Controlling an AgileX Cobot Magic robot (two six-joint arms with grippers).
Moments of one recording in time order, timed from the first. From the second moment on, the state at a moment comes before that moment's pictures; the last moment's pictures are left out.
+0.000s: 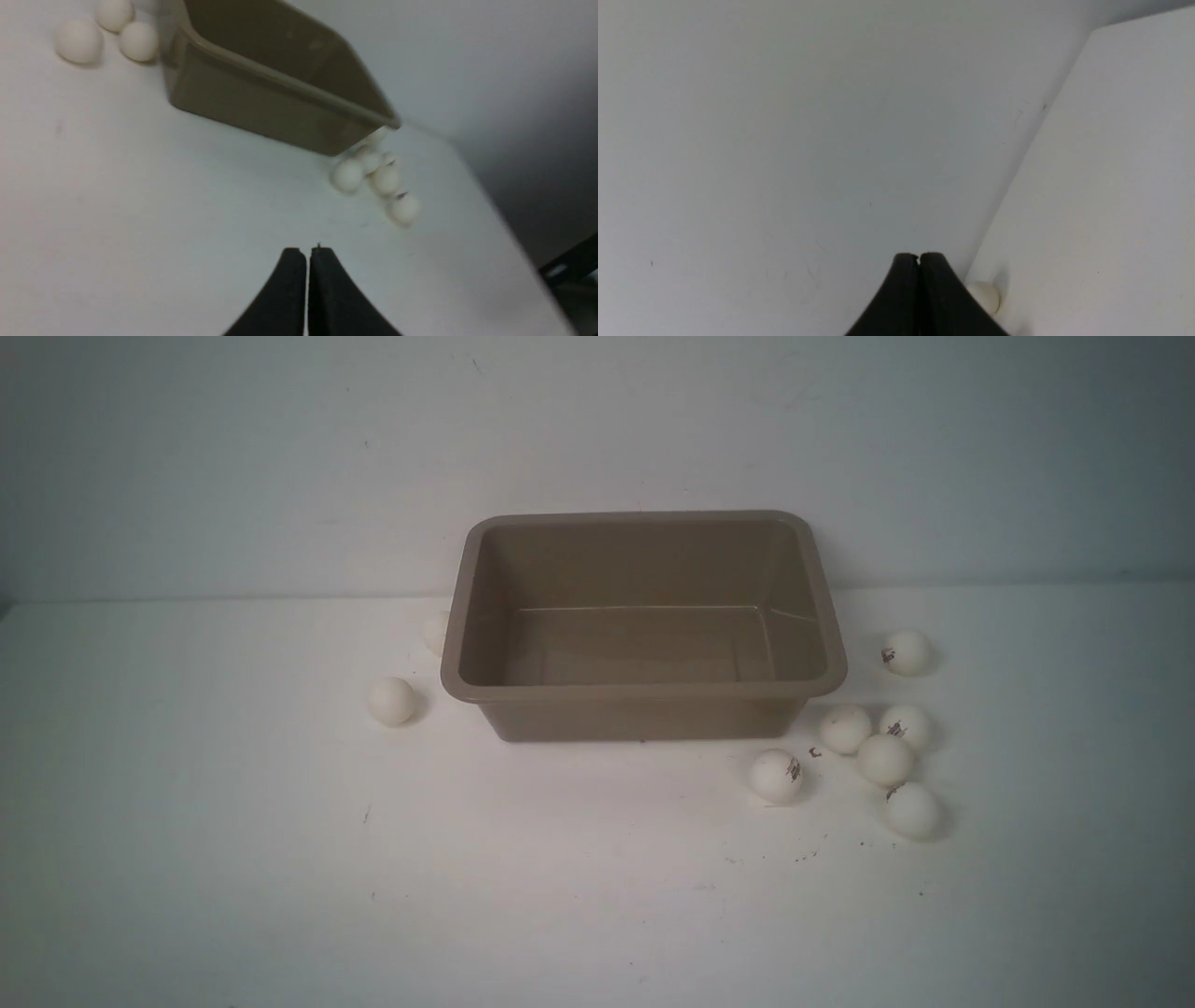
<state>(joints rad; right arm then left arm) -0.02 0.22 0.01 1.05 -0.16 0.14 -0.28 -0.01 0.03 -0.97 0.30 0.17</state>
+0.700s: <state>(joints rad) -0.02 0.22 -0.14 0.96 0.18 -0.37 -0.28 -0.01 0.03 -1.67 0.09 0.37</state>
